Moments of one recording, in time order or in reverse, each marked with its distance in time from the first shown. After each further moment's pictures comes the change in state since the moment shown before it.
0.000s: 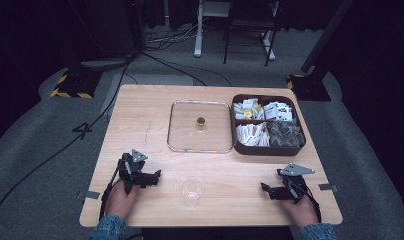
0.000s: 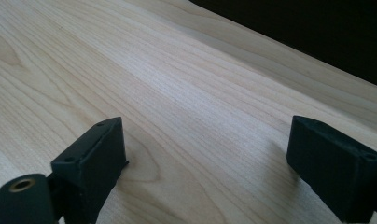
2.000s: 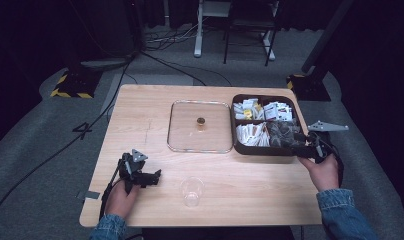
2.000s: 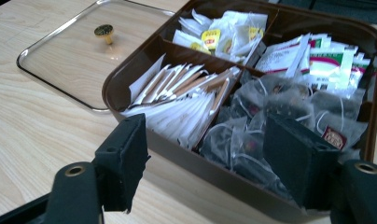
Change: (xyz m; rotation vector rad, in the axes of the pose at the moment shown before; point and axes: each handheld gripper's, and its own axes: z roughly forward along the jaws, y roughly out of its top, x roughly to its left) left arm 0.000 0.001 0.001 -0.001 -0.001 0.000; right arm -0.072 0.105 -0.057 -0.096 -0.029 0.125
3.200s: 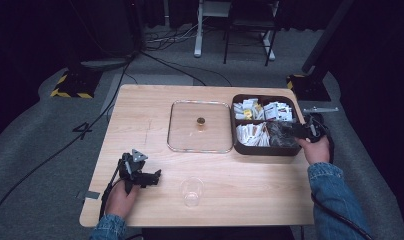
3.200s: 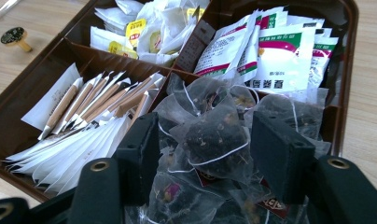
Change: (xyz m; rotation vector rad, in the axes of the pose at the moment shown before) left arm 0.000 0.000 0.000 0.000 0.000 0.000; right arm -0.066 0.016 0.061 0.096 -0.057 0.125
